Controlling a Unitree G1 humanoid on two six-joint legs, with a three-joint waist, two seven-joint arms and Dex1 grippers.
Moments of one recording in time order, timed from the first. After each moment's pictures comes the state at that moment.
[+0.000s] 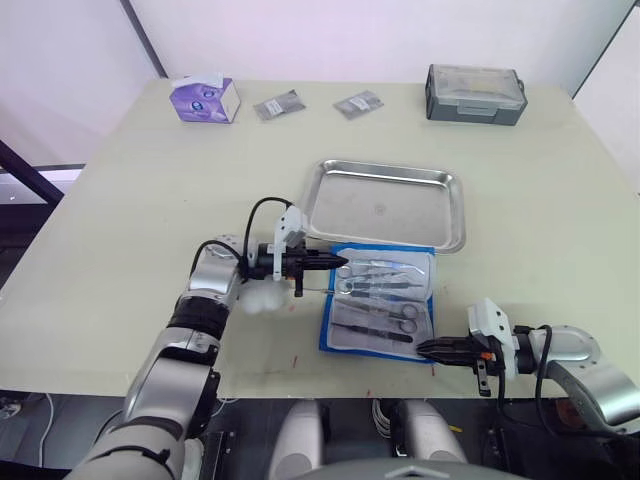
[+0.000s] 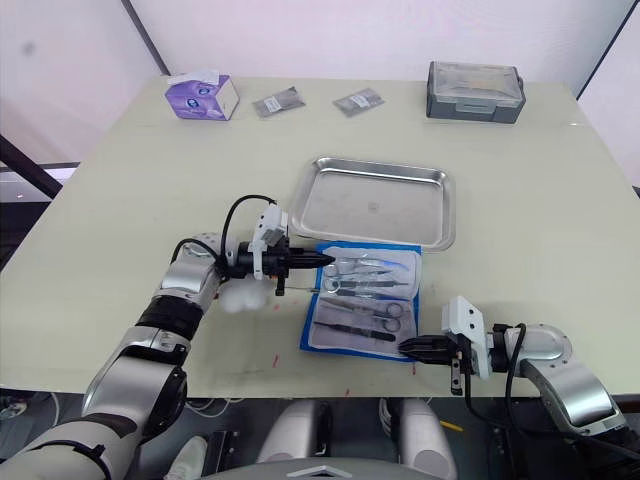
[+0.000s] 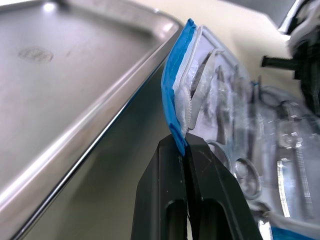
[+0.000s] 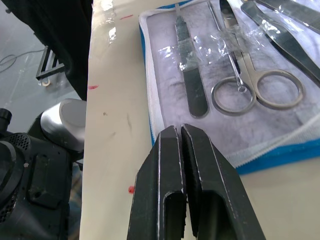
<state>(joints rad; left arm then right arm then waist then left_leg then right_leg) -0.68 0.45 -0.15 0.64 -0.26 0.12 -1.35 0.04 -0.69 0.17 -0.23 0.39 0.23 1.17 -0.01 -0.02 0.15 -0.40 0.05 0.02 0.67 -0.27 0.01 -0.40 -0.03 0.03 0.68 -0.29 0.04</state>
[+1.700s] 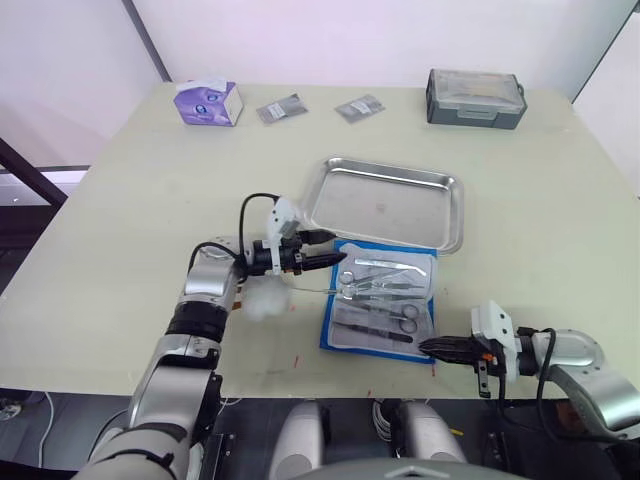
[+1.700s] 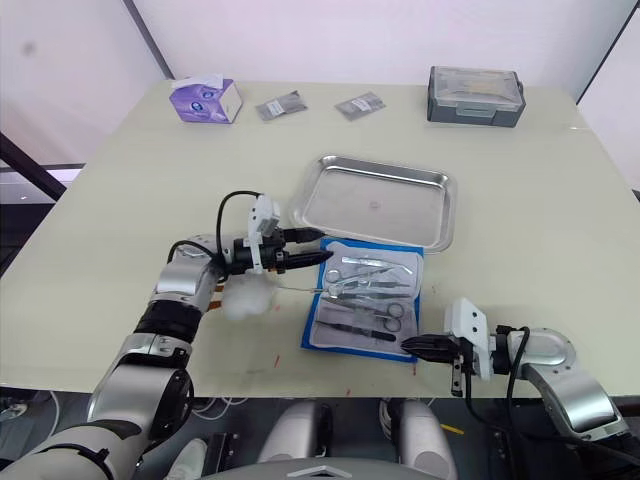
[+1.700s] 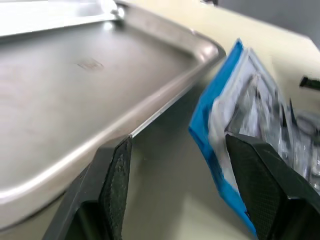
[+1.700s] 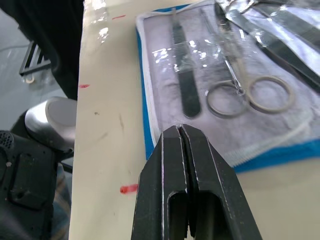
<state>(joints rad) -0.62 0.44 -0.02 0.51 -0.28 0.22 -1.25 0.07 -0.69 0.14 -0.23 0.40 0.19 1.14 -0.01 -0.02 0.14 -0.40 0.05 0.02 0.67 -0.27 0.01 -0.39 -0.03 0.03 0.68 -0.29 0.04</state>
